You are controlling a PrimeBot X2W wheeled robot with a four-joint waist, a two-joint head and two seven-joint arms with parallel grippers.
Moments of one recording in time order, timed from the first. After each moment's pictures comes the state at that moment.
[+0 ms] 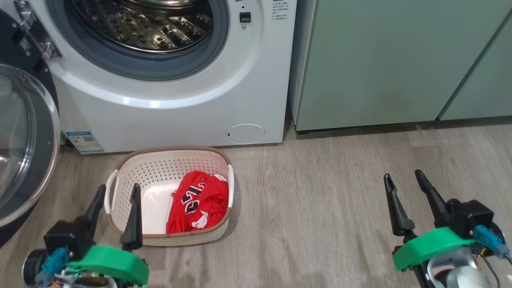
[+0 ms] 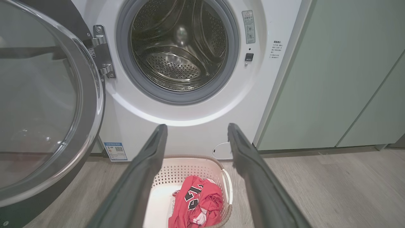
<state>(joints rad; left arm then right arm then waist) 0.13 0.20 -0.10 -0.14 -0.31 0.10 -0.08 0.06 -0.04 -0.04 0.07 0.16 0.13 -0.12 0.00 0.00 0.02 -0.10</state>
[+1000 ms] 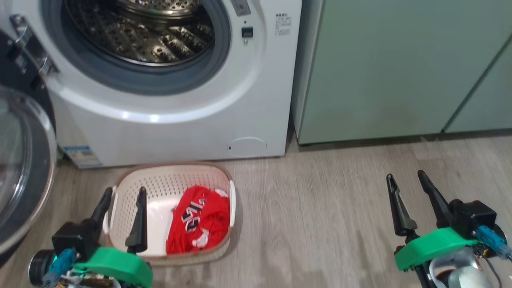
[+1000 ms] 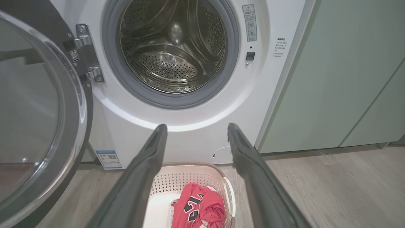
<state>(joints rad) 0.13 0.21 -0.13 -0.11 -0.31 0.10 -0.09 0.06 -0.04 -0.05 0.07 0.17 0.13 -0.12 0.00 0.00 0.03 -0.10</state>
